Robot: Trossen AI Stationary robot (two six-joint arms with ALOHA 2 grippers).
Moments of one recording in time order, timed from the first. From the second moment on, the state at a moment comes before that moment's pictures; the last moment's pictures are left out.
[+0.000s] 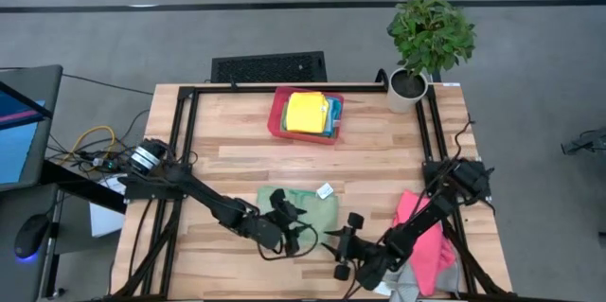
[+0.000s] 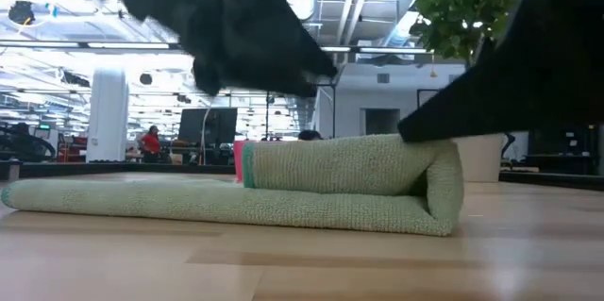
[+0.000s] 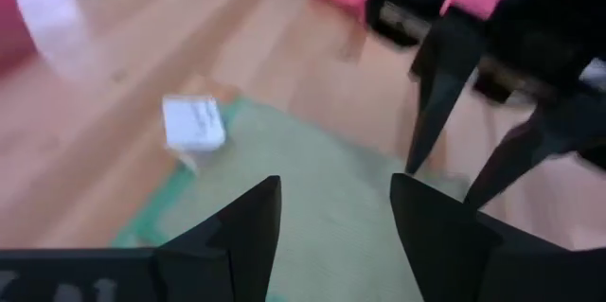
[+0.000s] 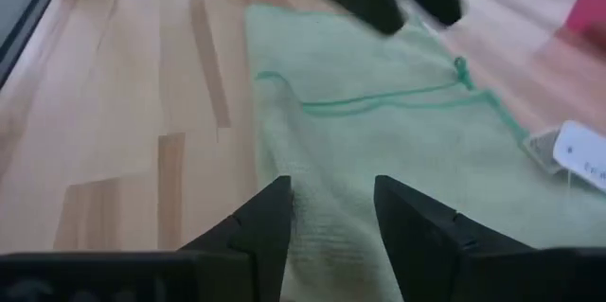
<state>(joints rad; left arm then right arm) -0.51 1.86 0.98 0.27 -0.63 -0.56 0.79 2.02 0.99 0.21 0.92 0.60</state>
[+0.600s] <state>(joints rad) -0.50 2.00 1.01 0.30 -0.55 -0.63 0.81 2.02 0.99 0.22 0.84 0.59</state>
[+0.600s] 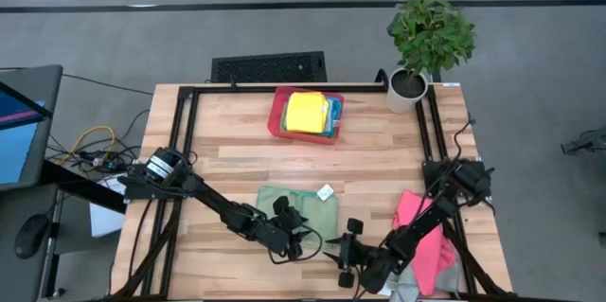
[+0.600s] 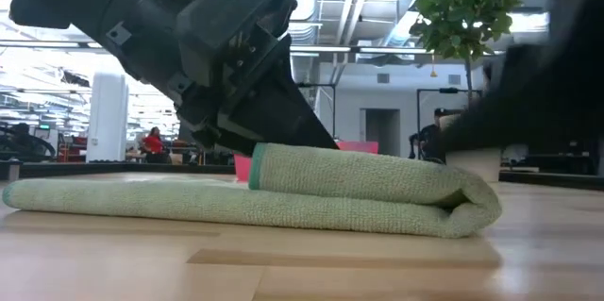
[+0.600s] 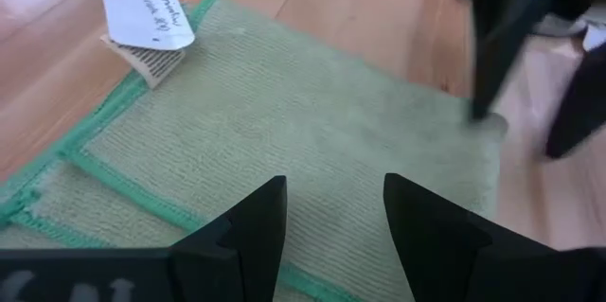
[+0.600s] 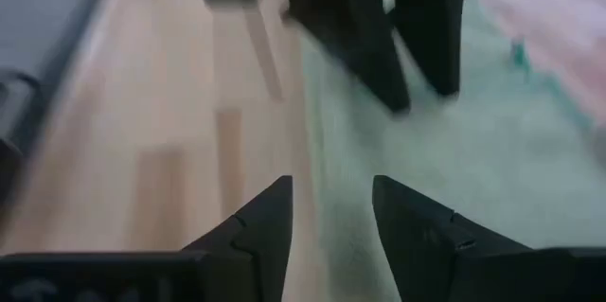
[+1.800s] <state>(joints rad) -0.58 1.93 1.08 0.43 -0.75 -0.56 0.79 2.15 0.99 0.29 0.92 0.65</state>
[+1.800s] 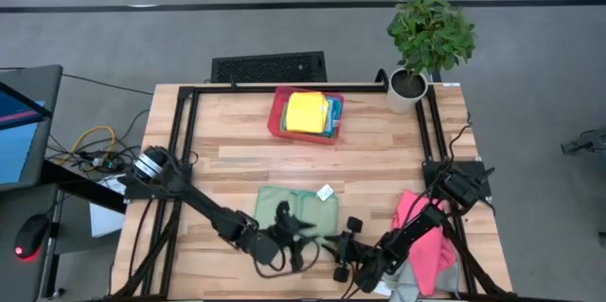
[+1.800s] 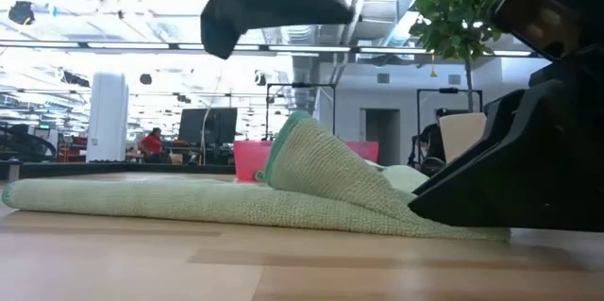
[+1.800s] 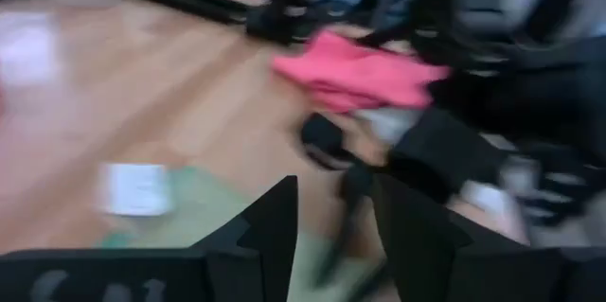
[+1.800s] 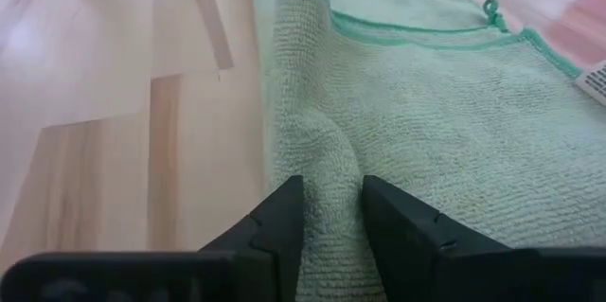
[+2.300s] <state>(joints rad) -0.60 2.13 1.11 0.34 -0.71 -0.72 0.79 2.15 0.99 0.29 0.91 0.65</state>
